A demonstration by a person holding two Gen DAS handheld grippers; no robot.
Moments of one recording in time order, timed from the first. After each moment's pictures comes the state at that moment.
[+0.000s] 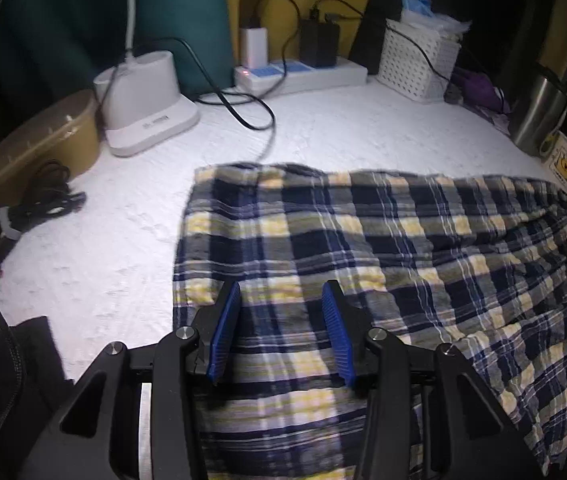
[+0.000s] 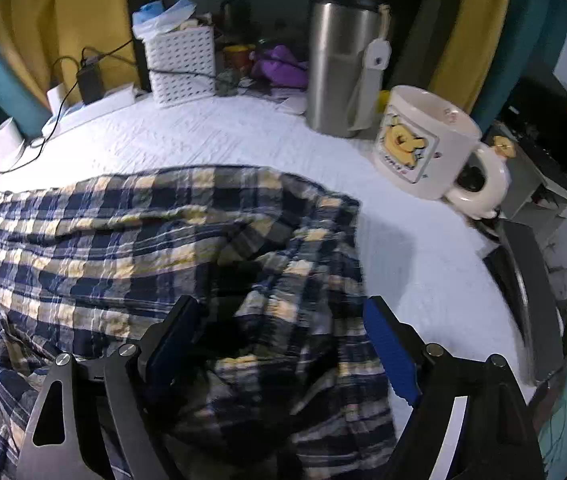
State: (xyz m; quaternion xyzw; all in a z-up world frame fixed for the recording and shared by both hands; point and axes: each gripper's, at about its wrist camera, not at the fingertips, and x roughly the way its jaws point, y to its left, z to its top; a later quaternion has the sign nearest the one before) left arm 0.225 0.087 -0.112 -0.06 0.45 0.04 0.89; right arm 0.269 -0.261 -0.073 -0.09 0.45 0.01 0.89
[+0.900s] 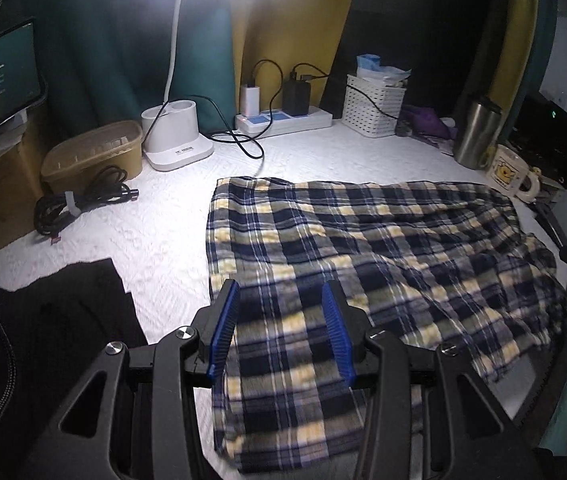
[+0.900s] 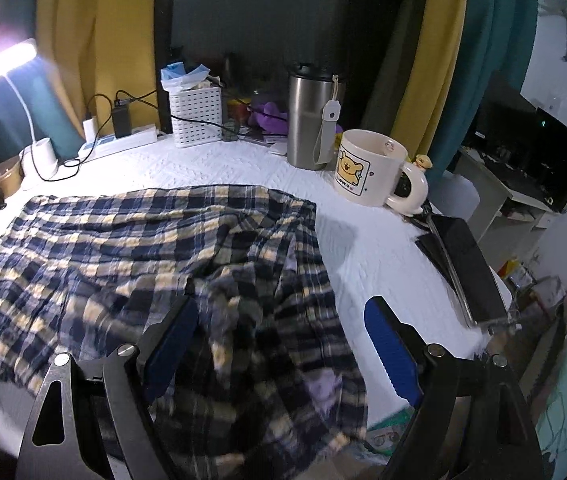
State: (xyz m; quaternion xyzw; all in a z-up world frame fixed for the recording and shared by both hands) left arm 0.108 0.078 -0.057 -0.06 0.38 0.01 0.92; right arm 0.149 -0.267 -0.023 -0.10 0.37 0.00 0.92
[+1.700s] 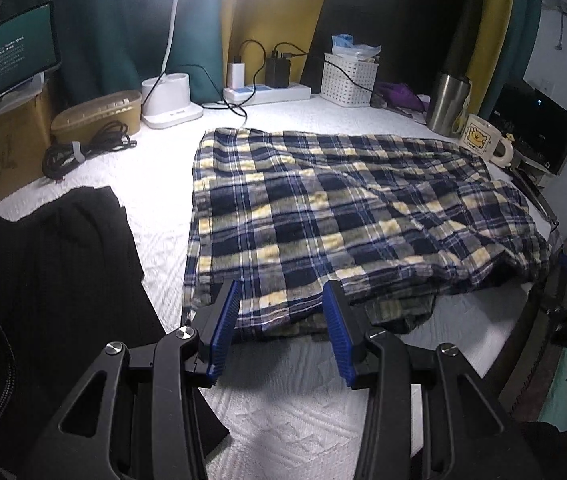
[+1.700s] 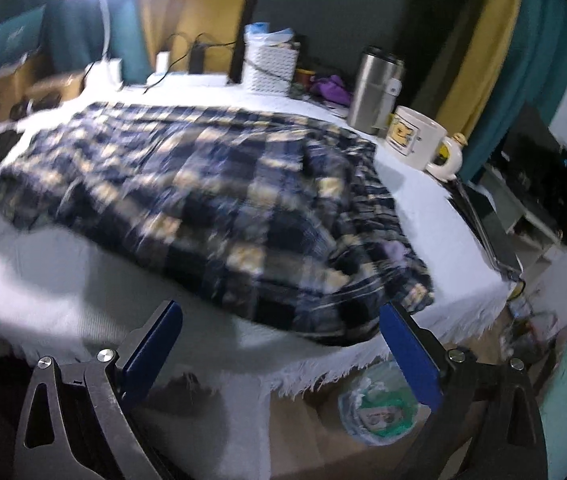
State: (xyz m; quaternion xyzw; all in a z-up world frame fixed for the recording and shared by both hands) left arm 0.037 0.050 -0.084 -0.07 0.39 -0.01 0.92; right arm 0.047 -0.221 -0.085 -0.19 0.38 0.06 0.90
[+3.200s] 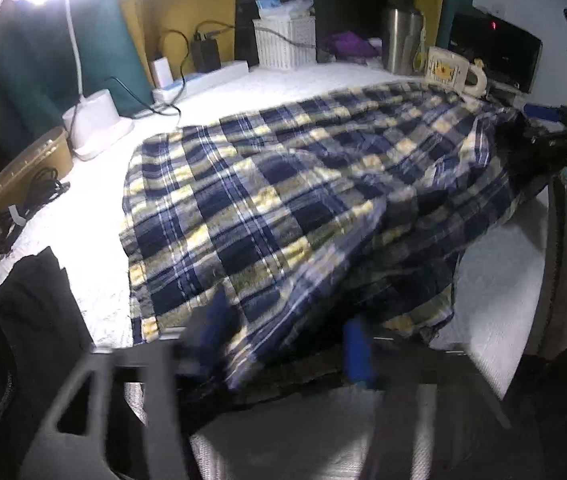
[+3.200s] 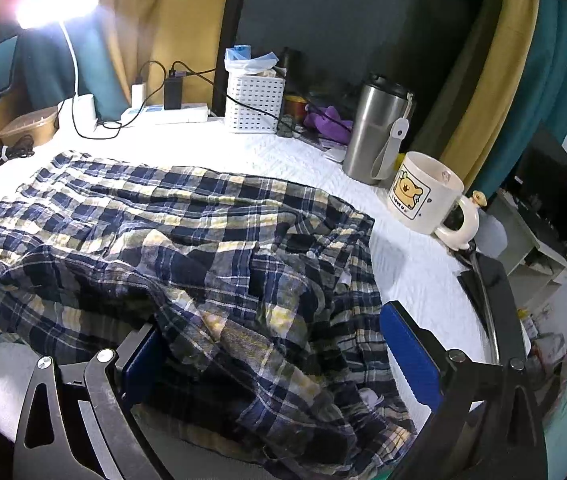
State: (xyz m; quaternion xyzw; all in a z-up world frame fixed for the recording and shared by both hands) left arm 0.087 0.019 -0.106 0.05 0.43 -0.08 0.90; right arm 0.160 -0.224 -0.044 -0.17 0.37 0.07 0.91
